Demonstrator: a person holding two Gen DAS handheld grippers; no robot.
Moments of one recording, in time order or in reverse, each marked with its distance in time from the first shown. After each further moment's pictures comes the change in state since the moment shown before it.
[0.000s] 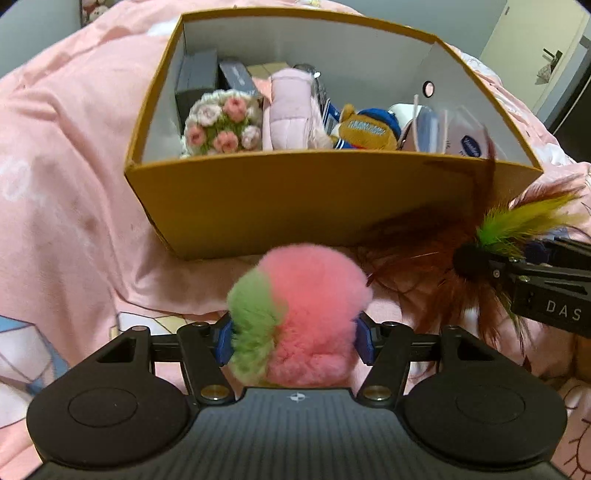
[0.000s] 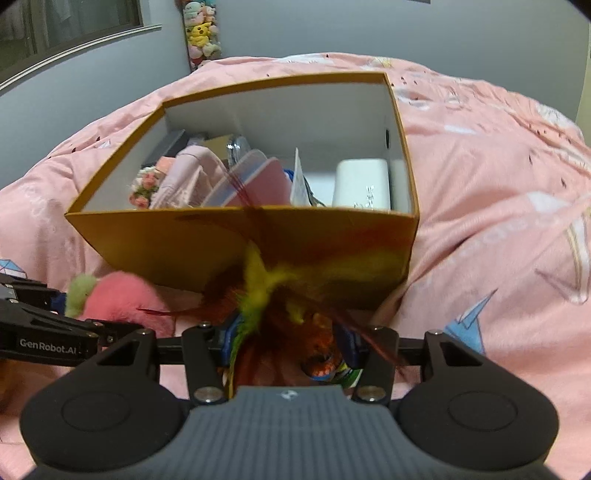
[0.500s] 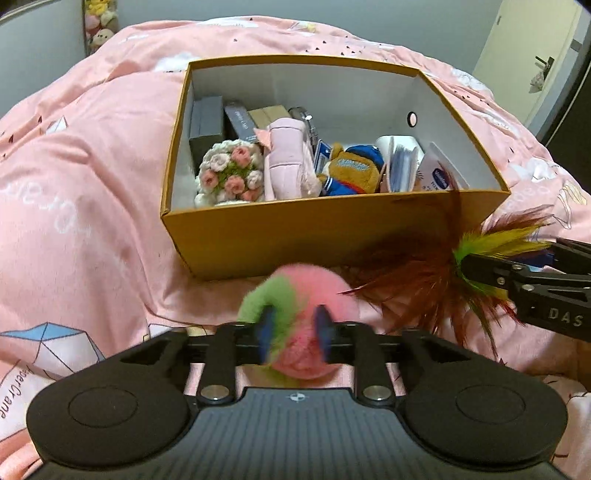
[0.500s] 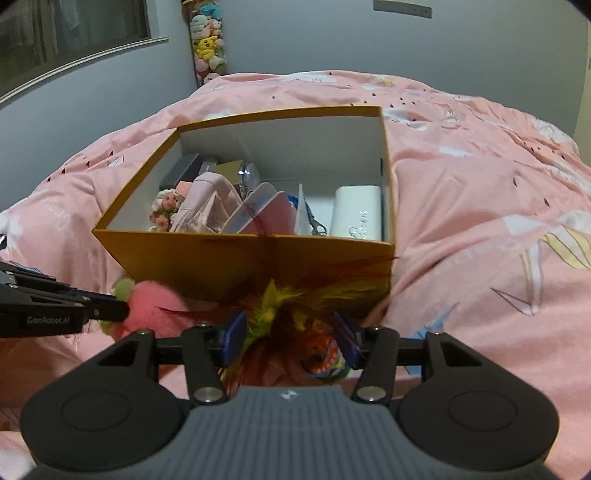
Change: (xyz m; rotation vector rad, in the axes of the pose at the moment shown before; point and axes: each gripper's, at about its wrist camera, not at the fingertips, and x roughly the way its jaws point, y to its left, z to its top) left arm -0.045 -0.006 0.004 0.025 -0.068 0.020; right arm -0.042 0.007 0.008 -0.047 -0.054 0.009
